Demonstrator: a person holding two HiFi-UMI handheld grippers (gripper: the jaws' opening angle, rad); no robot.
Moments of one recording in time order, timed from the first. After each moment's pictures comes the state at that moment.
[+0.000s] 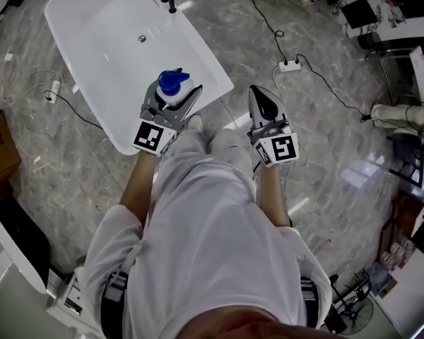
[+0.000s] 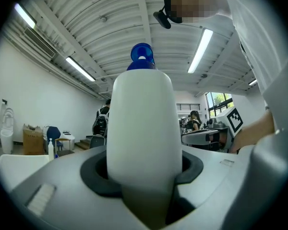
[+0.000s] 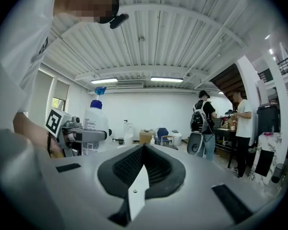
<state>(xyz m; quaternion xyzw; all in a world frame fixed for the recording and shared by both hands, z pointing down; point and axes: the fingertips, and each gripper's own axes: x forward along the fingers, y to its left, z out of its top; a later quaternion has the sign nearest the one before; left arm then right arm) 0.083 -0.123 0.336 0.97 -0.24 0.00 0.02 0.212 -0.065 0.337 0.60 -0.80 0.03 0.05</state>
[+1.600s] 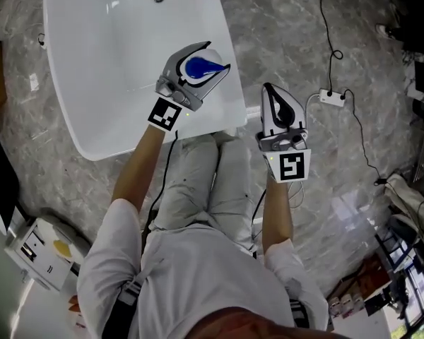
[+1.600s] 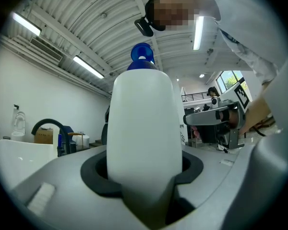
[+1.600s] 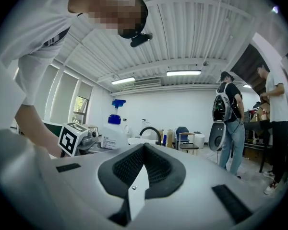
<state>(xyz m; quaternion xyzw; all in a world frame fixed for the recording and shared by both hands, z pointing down) 0.188 -0.303 0.665 0.95 -0.32 0.02 -0.03 0.272 -0.251 0.621 0.48 -0.88 0.00 0.02</state>
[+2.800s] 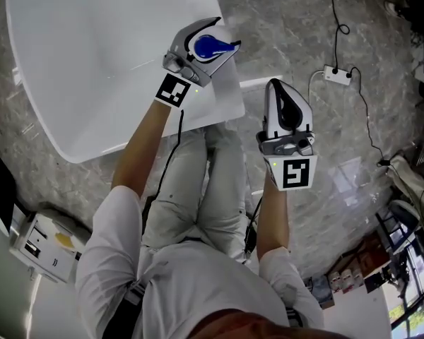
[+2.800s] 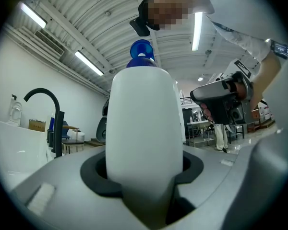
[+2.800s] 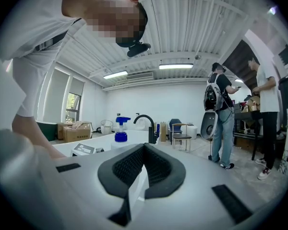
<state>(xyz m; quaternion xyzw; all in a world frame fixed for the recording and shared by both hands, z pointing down) 0.231 -0.317 0.785 0.95 -0.30 0.02 -0.05 0.291 -0.239 0.690 0.51 -0.86 0.04 0.05</state>
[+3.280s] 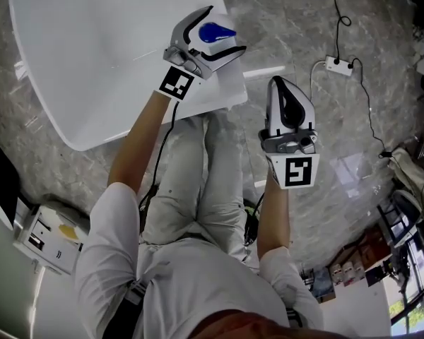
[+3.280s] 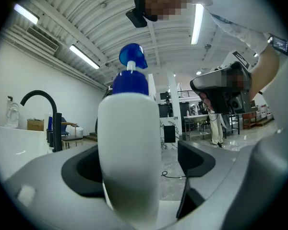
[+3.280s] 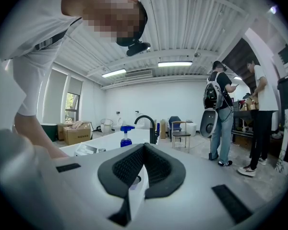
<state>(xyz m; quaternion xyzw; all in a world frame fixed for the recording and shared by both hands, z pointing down) 0.234 -0.303 0.766 0.96 -0.28 0.05 -0.05 0.292 -0.222 0.660 0.51 -0.85 0.05 0.06</state>
